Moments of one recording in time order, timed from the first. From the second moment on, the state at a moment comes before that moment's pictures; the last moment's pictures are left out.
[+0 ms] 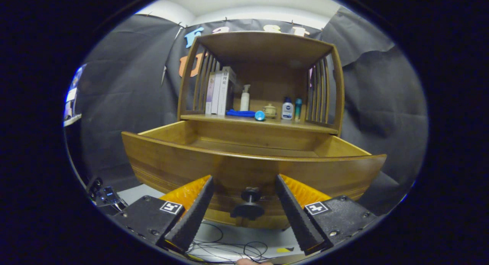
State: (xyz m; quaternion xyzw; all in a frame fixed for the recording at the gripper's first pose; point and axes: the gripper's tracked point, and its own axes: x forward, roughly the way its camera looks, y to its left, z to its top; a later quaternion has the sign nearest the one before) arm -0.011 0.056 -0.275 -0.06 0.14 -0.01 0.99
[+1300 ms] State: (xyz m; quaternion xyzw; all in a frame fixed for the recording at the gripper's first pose) arm 0.194 0.049 -0.279 -0.03 0.17 -0.04 0.98
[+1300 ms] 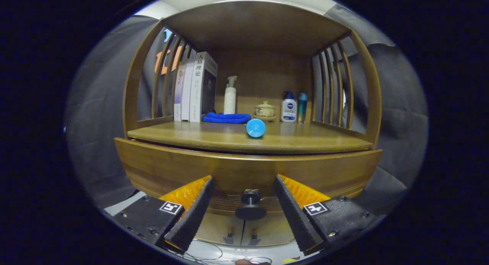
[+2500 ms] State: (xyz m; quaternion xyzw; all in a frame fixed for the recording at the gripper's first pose) arm 0.042 0.066 -0.123 0.03 0.12 0.06 0.99
